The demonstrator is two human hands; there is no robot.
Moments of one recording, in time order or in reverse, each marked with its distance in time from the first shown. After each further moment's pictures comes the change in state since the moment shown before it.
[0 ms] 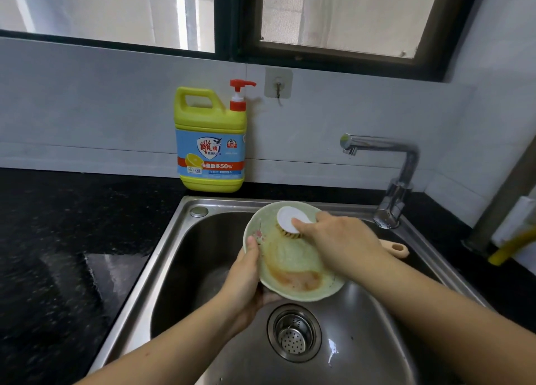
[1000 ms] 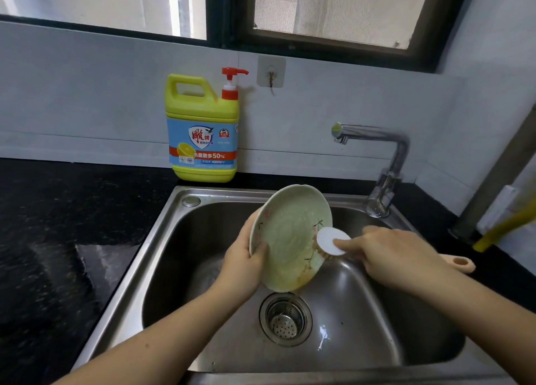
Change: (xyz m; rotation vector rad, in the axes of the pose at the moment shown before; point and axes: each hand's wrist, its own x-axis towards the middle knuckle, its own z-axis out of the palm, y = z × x) left_hand -0.003 -0.003 0.002 0.594 0.038 0.494; right_hand -0.060 0.050 0.016 0.091 -0.138 0.069
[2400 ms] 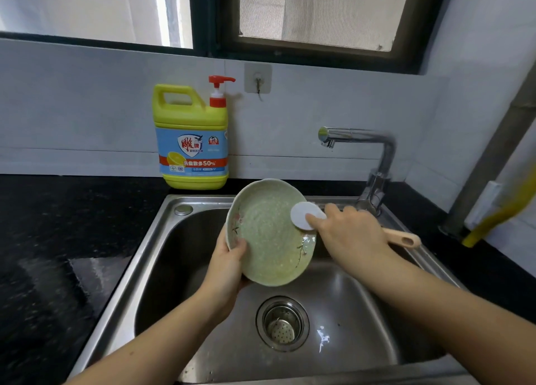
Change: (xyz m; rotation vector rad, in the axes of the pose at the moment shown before) left_hand 0.006 0.001 -0.004 -0.476 0.056 -0.249; right_hand 0.023 -0.042 -0.019 -0.247 0.164 0.098
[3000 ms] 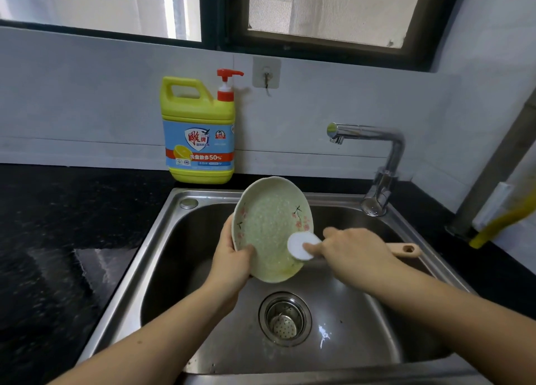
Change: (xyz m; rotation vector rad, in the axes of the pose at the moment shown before) left_hand 0.002 -0.002 -0.004 0.161 0.031 0.099; right_hand -0.009 -0.006 0.011 0.037 -0.125 -0.222
